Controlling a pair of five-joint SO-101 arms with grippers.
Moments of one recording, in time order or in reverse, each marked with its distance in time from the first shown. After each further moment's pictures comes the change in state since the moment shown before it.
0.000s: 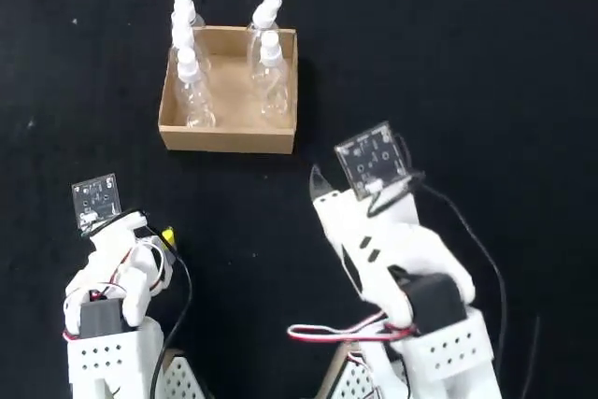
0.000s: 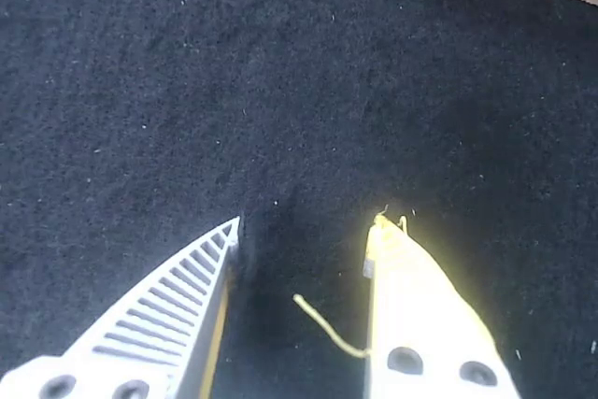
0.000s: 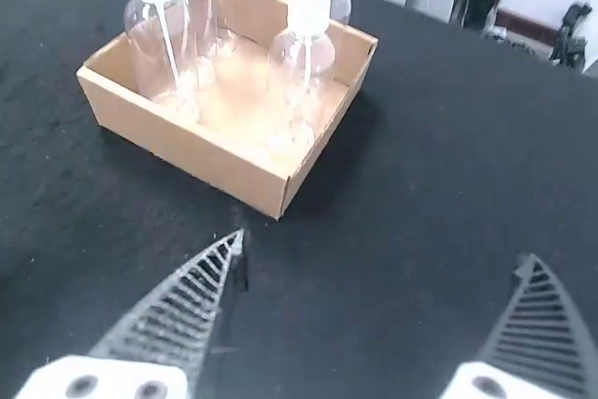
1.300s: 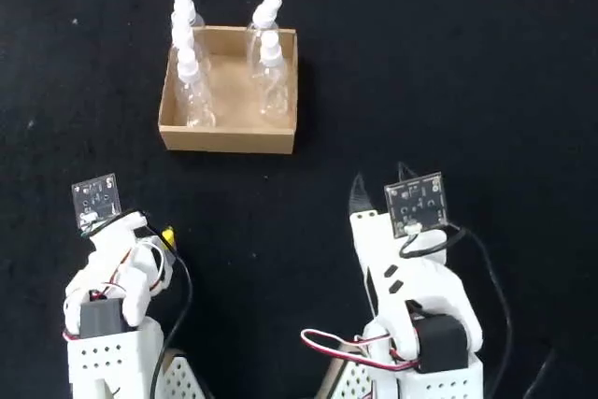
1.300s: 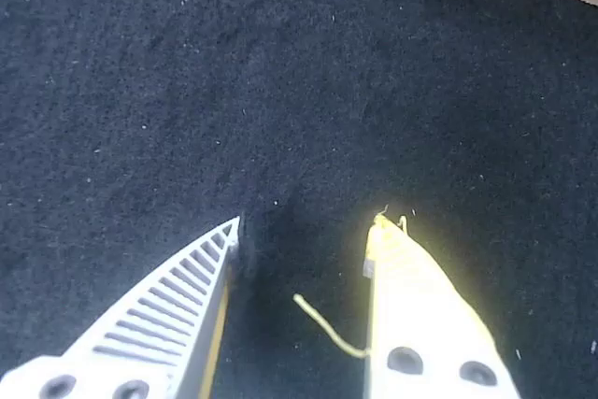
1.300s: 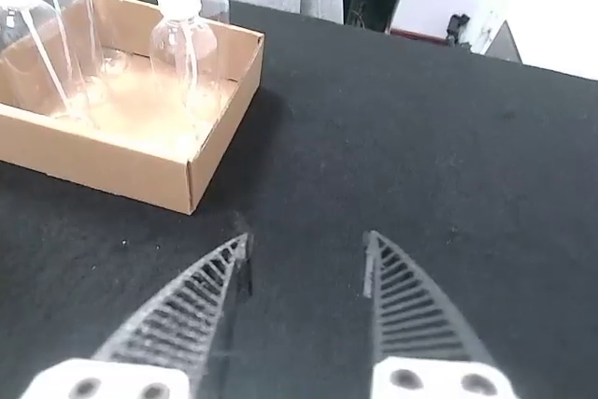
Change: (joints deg) left arm 0.0 0.0 0.0 0.0 0.0; right arm 12.6 -25.1 16.4 3.7 0.0
